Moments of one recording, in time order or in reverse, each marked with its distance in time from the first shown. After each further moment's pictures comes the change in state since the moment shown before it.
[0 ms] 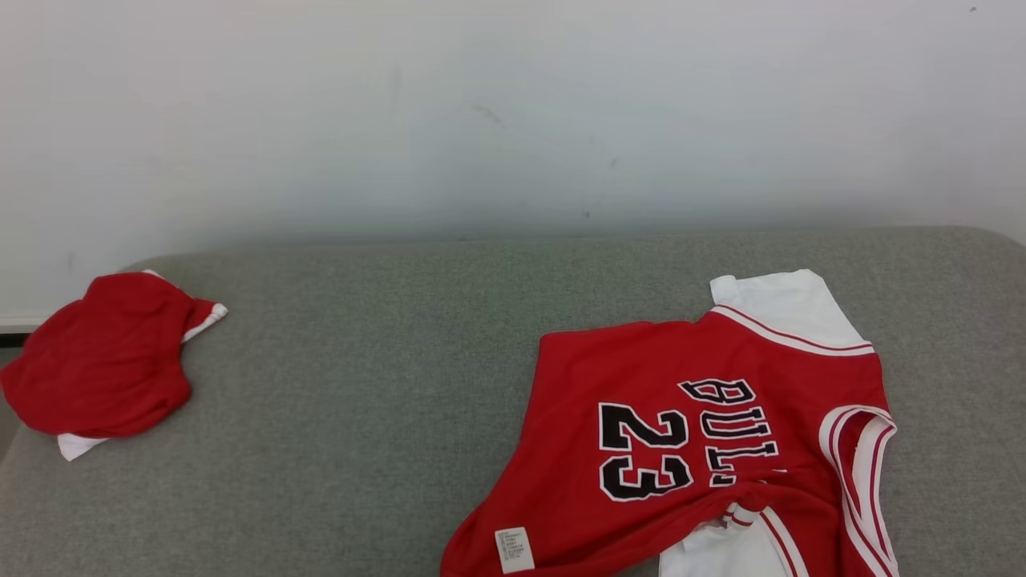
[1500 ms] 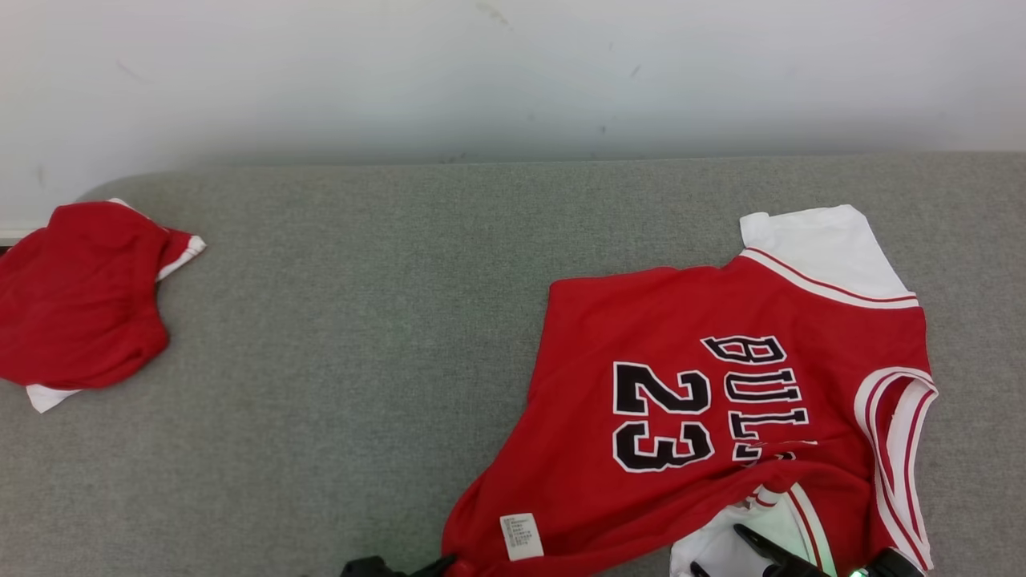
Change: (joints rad) left arm -0.236 0.076 -0.259 0.133 -0.083 0.000 -0.074; right arm -0.199 0.109 -0.048 0.206 -0.138 0.001 -0.098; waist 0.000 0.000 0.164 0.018
